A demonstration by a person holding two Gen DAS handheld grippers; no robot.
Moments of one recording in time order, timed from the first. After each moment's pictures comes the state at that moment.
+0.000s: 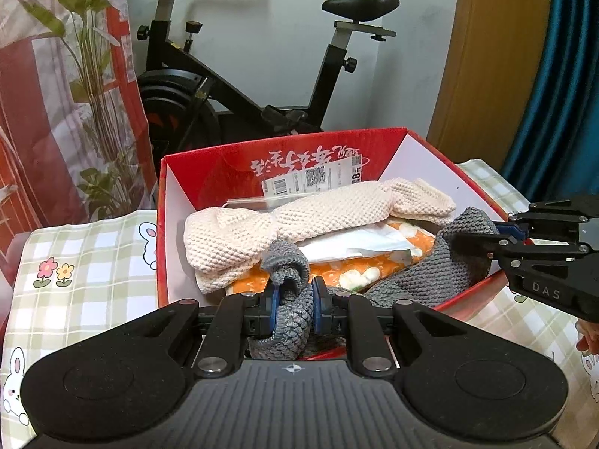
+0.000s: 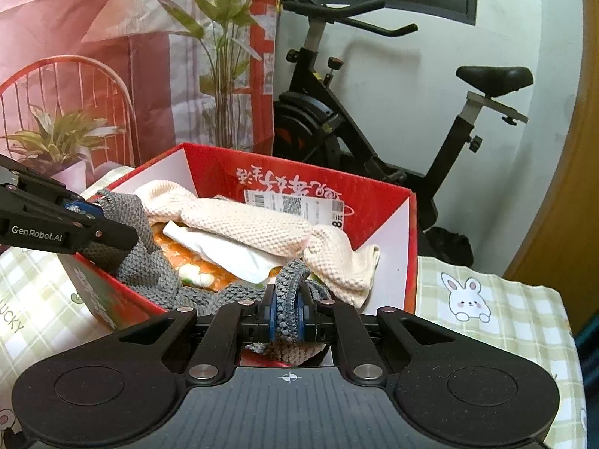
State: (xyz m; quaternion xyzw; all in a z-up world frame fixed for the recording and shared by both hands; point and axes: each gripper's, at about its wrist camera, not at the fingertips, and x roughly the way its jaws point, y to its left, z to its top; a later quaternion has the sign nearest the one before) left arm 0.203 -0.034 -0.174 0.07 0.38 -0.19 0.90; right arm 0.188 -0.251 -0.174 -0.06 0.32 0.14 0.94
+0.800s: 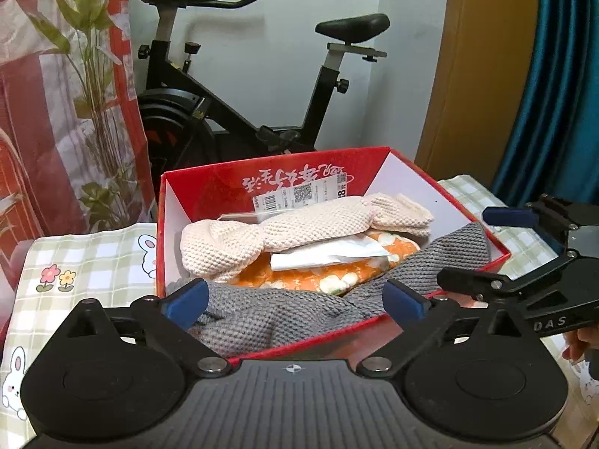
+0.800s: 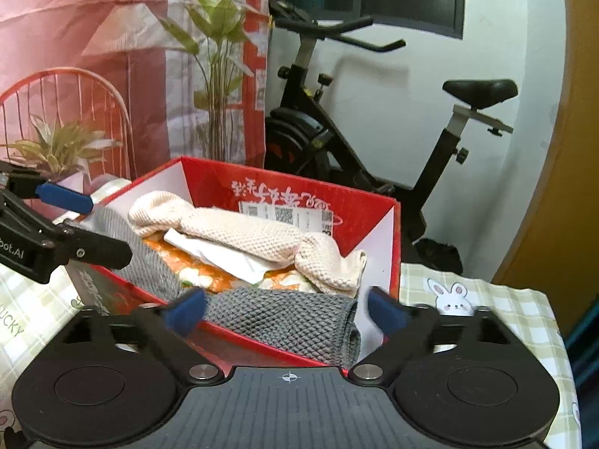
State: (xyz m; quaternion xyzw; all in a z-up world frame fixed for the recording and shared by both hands) left arm 0.178 -0.033 -0.163 0.06 0.34 -0.20 0.92; right arm 0.165 -0.256 -0.165 -0.06 0.29 0.13 0.95
